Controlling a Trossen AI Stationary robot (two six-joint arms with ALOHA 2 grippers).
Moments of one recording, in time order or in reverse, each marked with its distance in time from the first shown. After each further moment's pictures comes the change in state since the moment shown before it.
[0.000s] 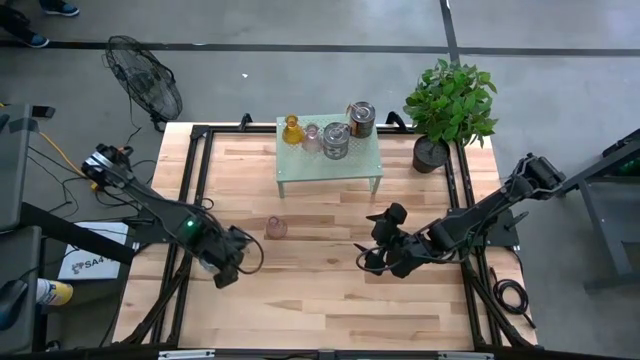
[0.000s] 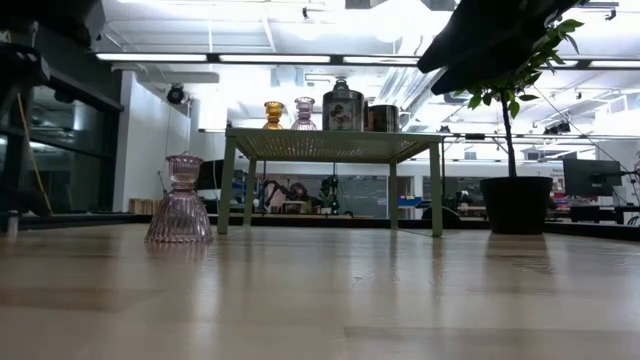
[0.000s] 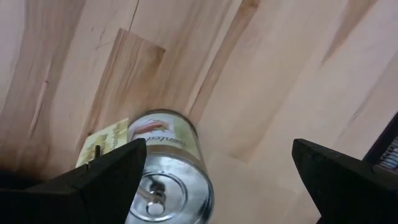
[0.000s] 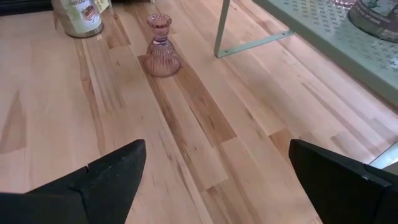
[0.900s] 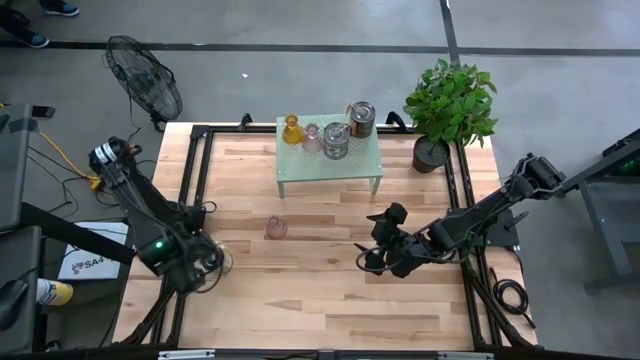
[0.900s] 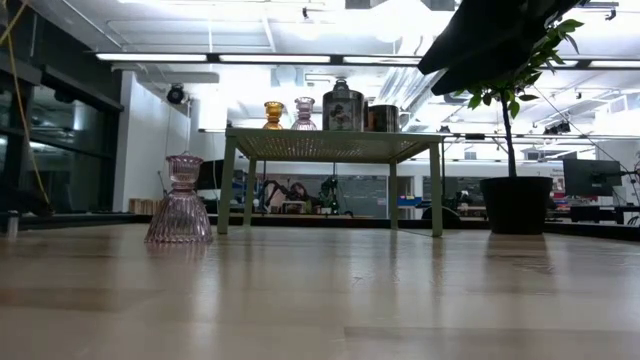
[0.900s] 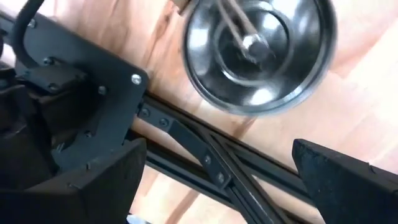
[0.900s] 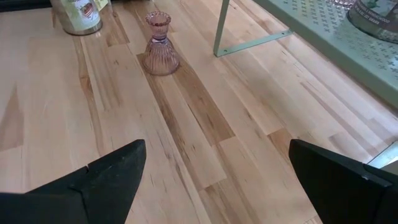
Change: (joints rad) left arm -0.363 -0.035 -0.003 -0.312 0.015 -0.403; right arm 0.000 0.000 0.000 -0.007 0.000 -0.005
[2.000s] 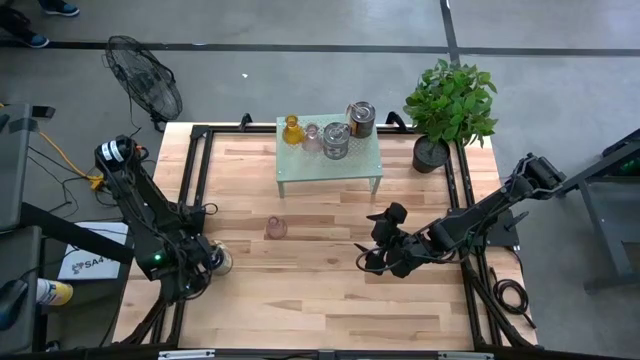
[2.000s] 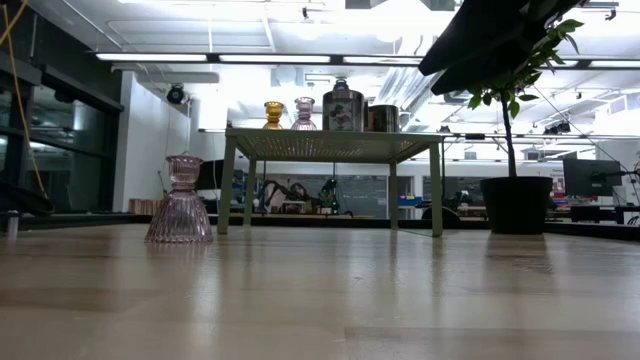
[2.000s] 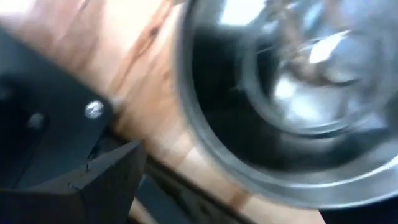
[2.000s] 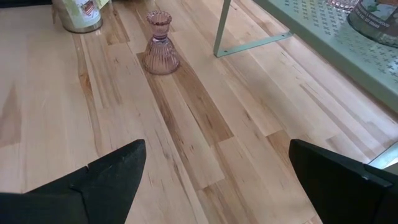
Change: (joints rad) left arm -0.206 0.000 -0.285 0.328 -0.187 -0.310; right arm 0.000 0.000 0.000 0.001 0.000 -0.020
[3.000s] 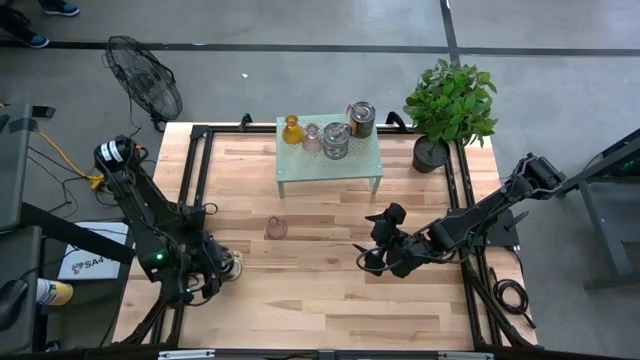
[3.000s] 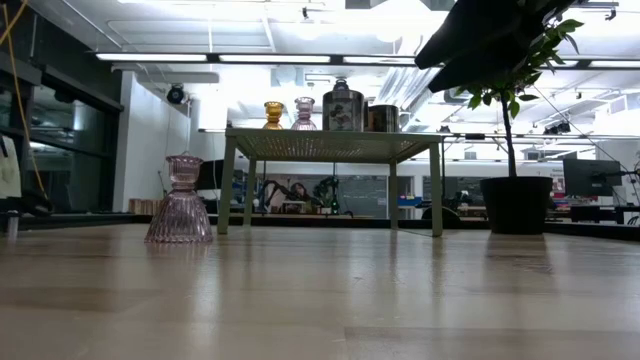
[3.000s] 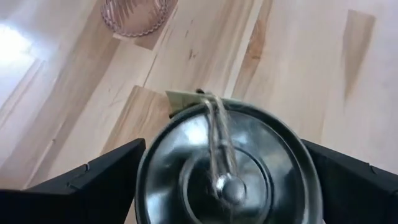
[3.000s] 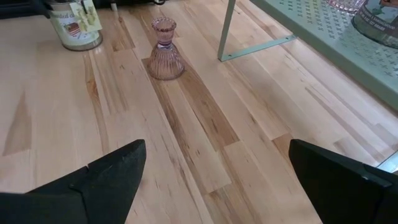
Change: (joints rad) left arm 0.021 0.000 -0.019 0.234 -0.504 0.310; right arm 0.000 0.000 0.000 0.031 -0.005 -0.002
